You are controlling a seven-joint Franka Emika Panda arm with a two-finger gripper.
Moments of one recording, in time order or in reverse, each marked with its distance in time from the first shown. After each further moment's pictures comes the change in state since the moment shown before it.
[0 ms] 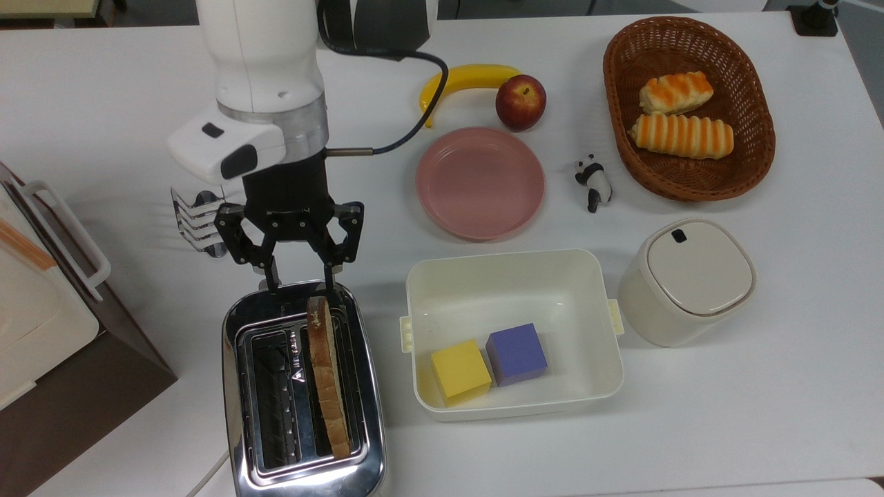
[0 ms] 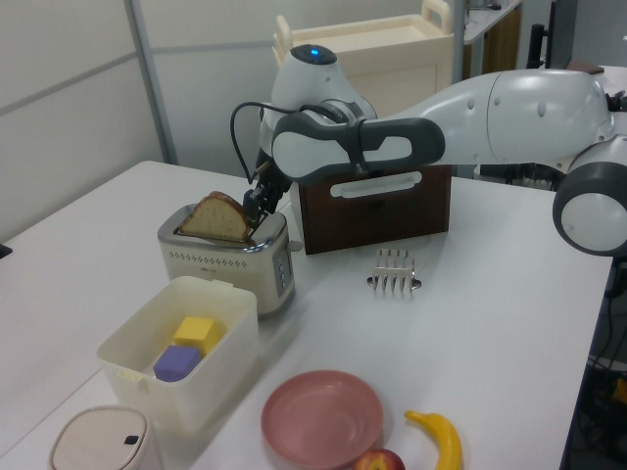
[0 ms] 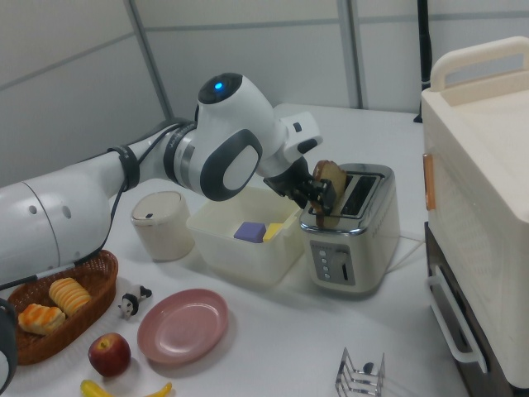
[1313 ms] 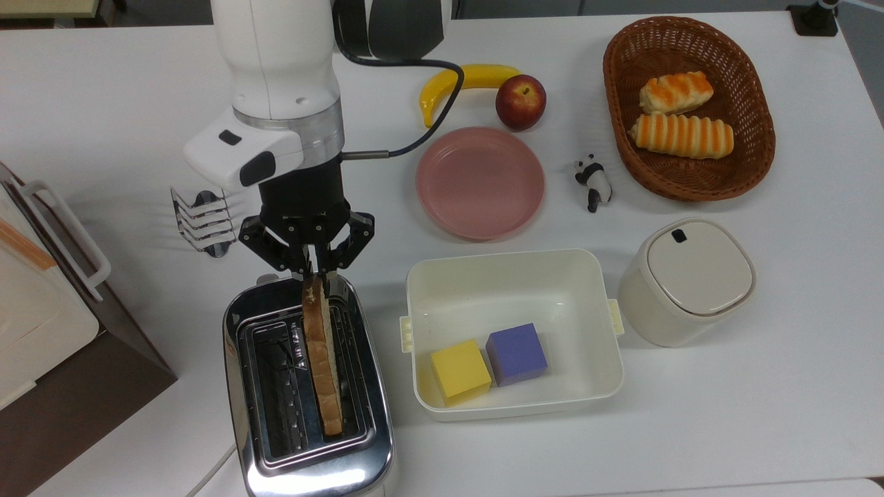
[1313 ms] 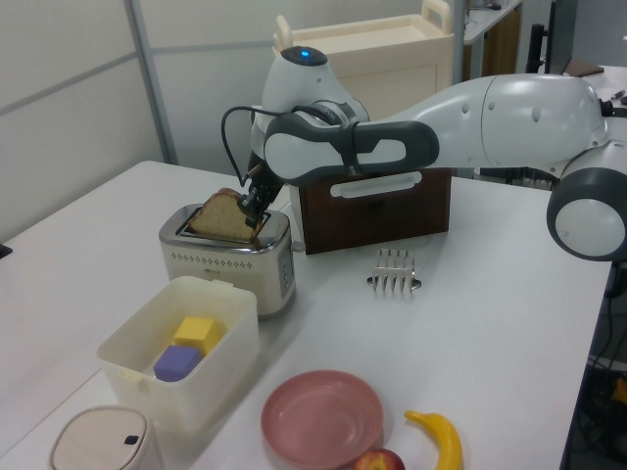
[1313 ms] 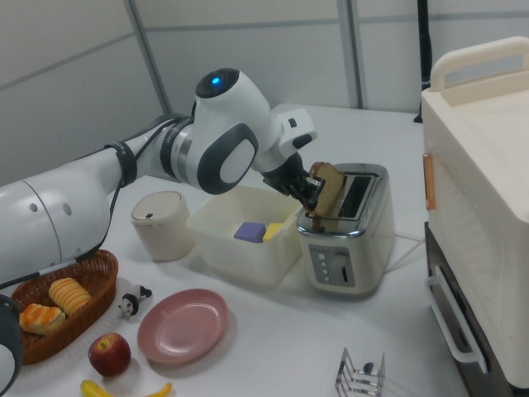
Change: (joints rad) arm 0.013 0.019 0.006 0.047 0.003 -0.043 0.002
